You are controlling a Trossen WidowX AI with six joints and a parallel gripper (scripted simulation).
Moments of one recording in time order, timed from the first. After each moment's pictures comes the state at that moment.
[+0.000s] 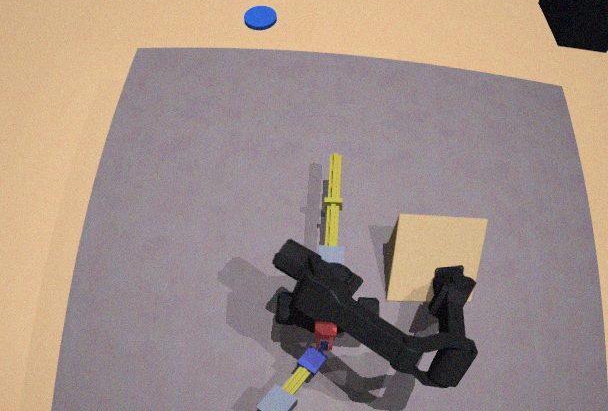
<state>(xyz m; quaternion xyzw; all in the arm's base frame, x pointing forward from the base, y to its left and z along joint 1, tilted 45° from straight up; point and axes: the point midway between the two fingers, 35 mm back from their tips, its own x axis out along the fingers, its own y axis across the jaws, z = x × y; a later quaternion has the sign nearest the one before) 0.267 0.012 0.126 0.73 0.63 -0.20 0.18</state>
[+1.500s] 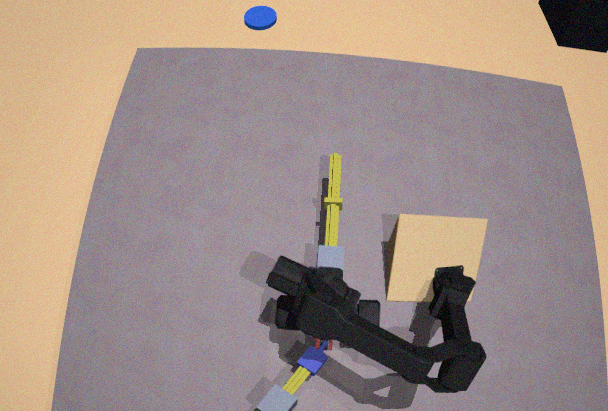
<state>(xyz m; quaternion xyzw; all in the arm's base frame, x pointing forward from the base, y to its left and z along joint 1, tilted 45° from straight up) 0.264 0.008 0.132 0.69 0.62 -0.27 0.24</state>
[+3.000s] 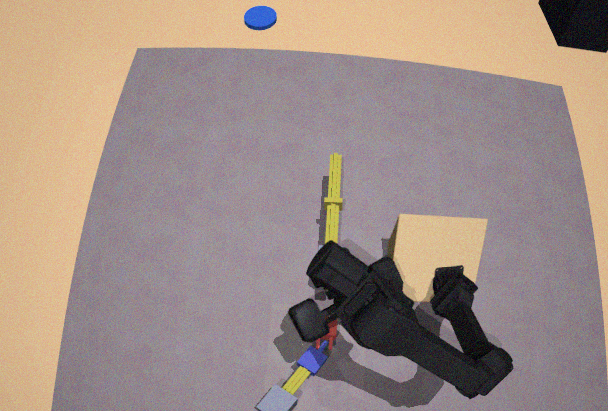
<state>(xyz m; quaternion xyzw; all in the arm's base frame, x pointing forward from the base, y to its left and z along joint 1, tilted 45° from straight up) 0.245 -0.098 0.238 0.60 0.53 -0.18 0.58</state>
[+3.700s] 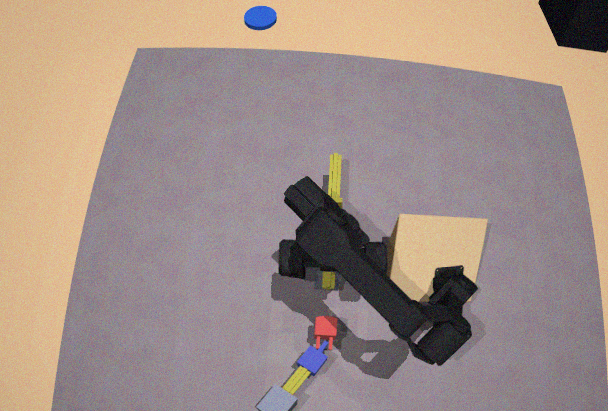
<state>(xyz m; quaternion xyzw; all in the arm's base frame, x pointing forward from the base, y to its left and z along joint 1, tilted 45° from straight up) 0.254 -0.100 0.119 0.70 0.61 -0.25 0.27</state>
